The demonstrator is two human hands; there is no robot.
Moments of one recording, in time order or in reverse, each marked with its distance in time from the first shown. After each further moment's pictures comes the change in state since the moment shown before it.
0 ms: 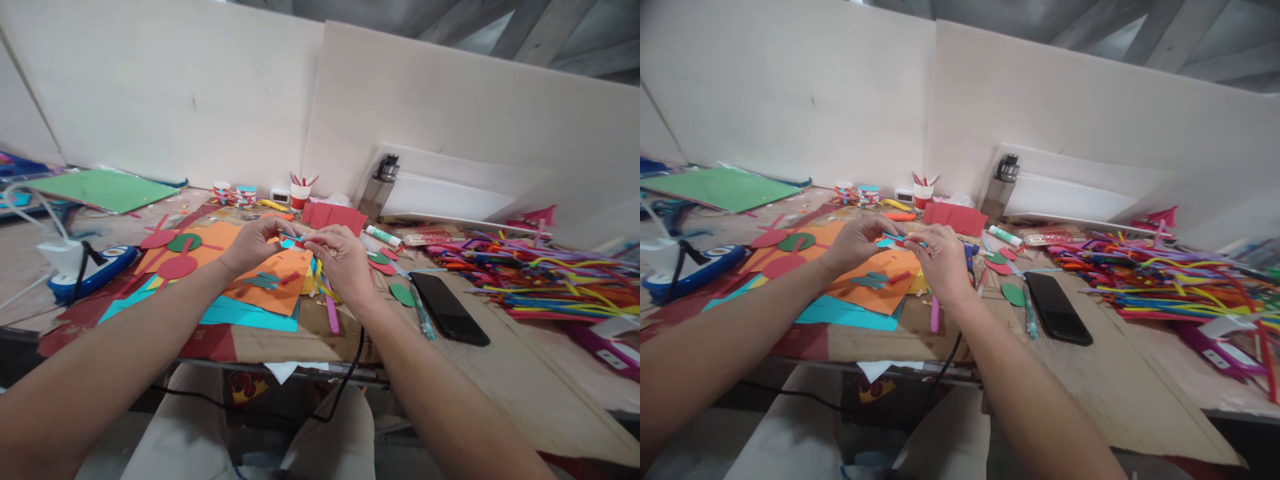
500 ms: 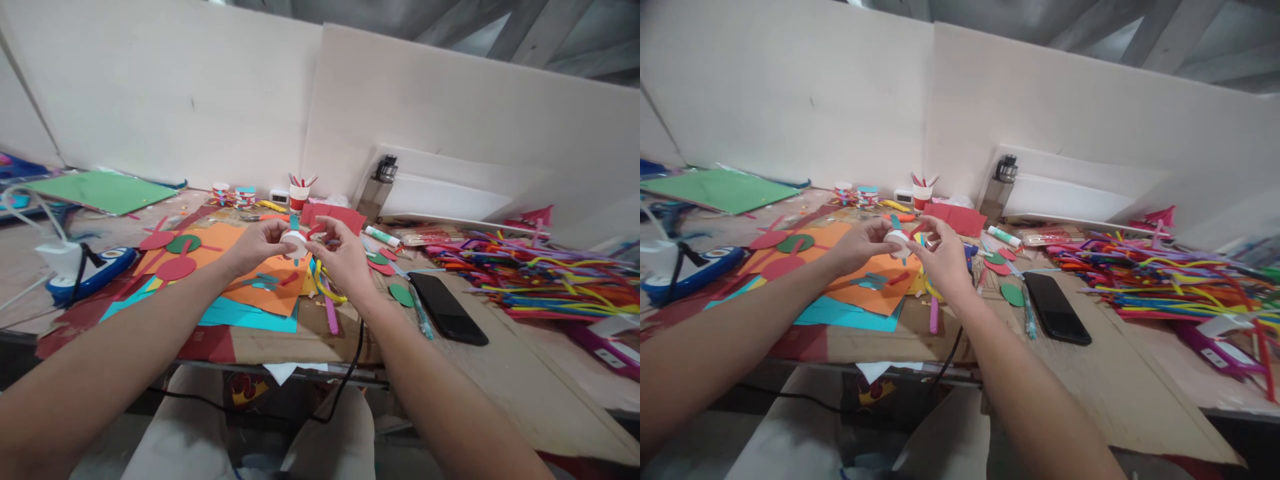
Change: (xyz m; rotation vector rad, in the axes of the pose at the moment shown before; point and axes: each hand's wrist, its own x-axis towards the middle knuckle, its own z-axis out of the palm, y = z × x) left_hand -0.002 0.002 0.006 -0.170 -0.018 -0.300; right_hand 0.003 0.010 0.006 0.229 0.023 0.279
